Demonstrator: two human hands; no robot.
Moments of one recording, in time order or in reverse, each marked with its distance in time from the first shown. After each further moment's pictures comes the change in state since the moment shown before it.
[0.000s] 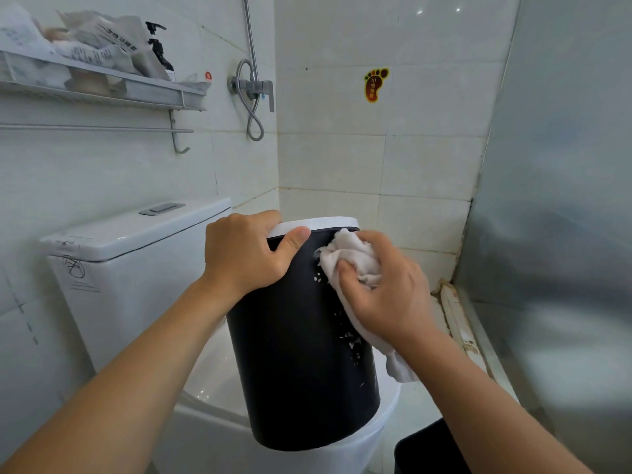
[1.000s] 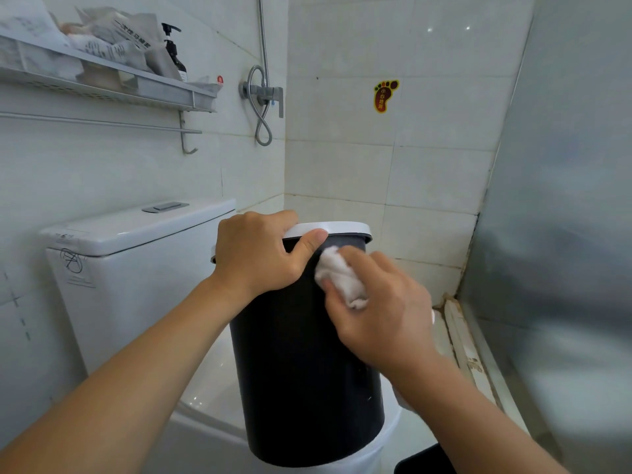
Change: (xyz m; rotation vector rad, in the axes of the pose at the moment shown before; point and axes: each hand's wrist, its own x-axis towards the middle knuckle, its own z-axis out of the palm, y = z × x) left_hand 0.002 0.012 0.007 0.020 0.066 0.028; right_hand -0.010 -0.019 0.004 -0.155 0.024 -0.194
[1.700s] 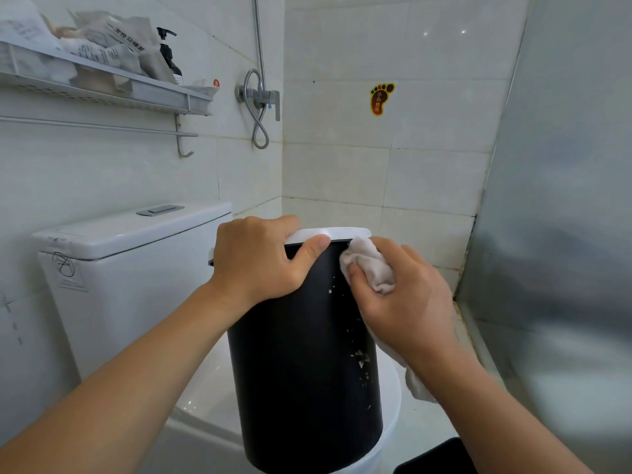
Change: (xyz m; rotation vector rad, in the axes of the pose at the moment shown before) left_hand -0.001 0.010 -0.001 0.005 0.007 0.052; right_hand 0.009 0.030 -0.011 0.039 0.025 0.163
